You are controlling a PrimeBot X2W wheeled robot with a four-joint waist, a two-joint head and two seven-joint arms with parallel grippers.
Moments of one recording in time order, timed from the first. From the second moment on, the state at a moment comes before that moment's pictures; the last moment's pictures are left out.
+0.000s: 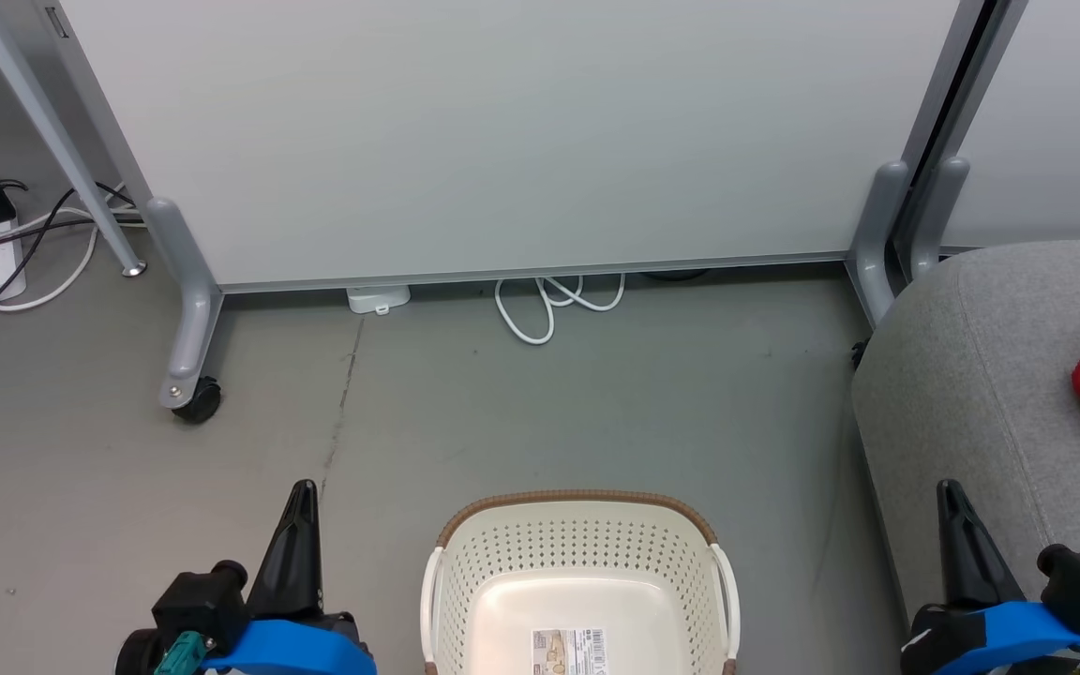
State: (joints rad) left arm -0.01 0.05 -0.11 0.28 -0.23 -0.08 -0.25; right arm -0.04 -0.04 -0.14 0.32 0.15 0.13 -0.24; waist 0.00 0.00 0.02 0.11
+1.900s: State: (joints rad) left arm -0.06 0.05 0.02 0.26 -1.07 -0.11 -0.03; right arm -0.07 -0.04 -0.13 0.28 1.03 0.13 -0.03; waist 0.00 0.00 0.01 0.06
